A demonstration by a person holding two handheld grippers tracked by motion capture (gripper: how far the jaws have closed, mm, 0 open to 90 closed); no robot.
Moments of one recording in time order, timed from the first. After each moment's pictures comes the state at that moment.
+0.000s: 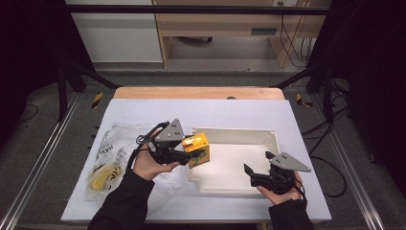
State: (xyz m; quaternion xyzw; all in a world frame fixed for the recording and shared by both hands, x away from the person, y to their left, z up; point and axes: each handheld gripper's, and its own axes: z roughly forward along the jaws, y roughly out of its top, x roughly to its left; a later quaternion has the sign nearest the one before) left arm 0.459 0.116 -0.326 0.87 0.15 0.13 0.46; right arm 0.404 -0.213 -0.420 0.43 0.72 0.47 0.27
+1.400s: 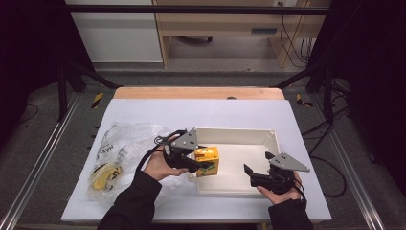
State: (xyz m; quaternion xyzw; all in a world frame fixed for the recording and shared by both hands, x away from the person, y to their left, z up) left arm 0.477 0.093 -0.367 0.89 0.06 0.07 0.44; right arm 0.406 -0.213 -0.425 0.44 0.72 0.47 0.27
